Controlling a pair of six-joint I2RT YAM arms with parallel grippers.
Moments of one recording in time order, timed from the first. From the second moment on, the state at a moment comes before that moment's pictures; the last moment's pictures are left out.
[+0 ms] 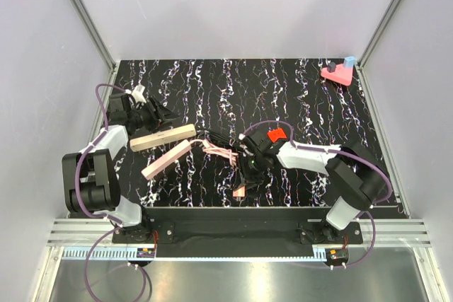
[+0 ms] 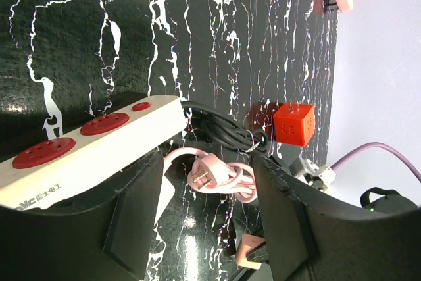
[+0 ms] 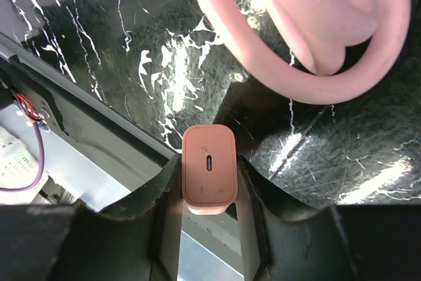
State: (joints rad) left arm 0.15 1.51 0.86 -0.06 0.78 -0.57; right arm 0.81 1.65 0.87 -0.35 -0.42 0.71
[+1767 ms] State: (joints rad) left arm 0.06 1.04 0.76 -0.03 0.46 -0.38; right arm 0.81 1.12 0.82 -0.58 0.08 0.74
